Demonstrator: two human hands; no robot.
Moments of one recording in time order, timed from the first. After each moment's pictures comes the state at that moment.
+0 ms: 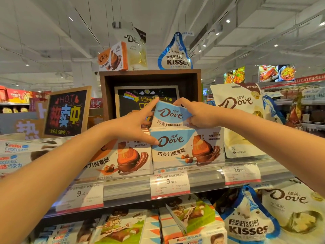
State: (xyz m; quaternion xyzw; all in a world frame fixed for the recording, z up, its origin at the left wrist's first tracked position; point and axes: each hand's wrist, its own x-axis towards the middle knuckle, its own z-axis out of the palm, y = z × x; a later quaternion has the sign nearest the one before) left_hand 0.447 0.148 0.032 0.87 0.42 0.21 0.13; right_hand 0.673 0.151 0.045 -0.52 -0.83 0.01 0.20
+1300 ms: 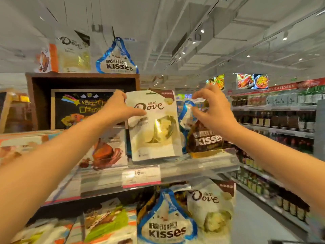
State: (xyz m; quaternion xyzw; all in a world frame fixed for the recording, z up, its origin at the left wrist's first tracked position) left_hand 0.666 0.145 0.047 0.69 0.53 0.48 0.10; right_hand 0.920 0.114 0.016 -0.45 -0.69 -0.22 0.53
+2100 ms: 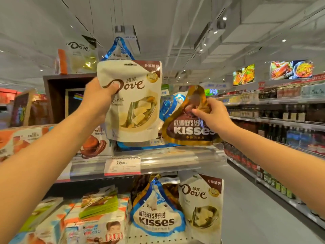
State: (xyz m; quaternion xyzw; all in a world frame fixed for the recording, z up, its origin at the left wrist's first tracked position) left_hand 0.708 0.103 0.049 0.55 0.37 0.72 0.18; right_hand 0.985 0.155 -0.011 -0.44 -0.67 0.08 0.59
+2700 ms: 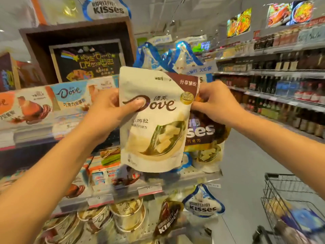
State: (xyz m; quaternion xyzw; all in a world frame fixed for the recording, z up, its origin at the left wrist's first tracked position) left_hand 0.692 0.016 -0.065 0.73 0.38 0.52 0.25; right_hand 0.938 0.052 -0.085 -0.42 -0.77 0.04 0.49
